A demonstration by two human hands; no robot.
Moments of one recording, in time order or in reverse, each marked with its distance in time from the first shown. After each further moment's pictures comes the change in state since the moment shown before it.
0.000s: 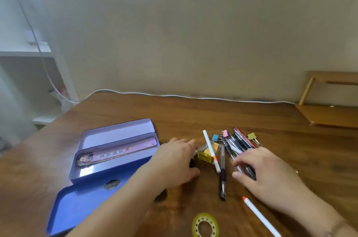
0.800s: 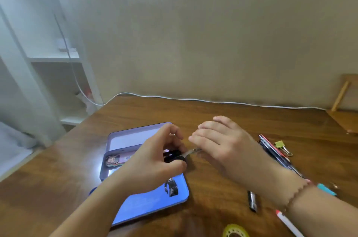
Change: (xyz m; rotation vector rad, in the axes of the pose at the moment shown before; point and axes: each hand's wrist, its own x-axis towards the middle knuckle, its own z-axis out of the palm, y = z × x) left_hand -0.071 -0.059 -0.042 -0.895 0.215 0.024; right_hand 0.073 -0.093 -0.002 -0.170 0.435 -0.742
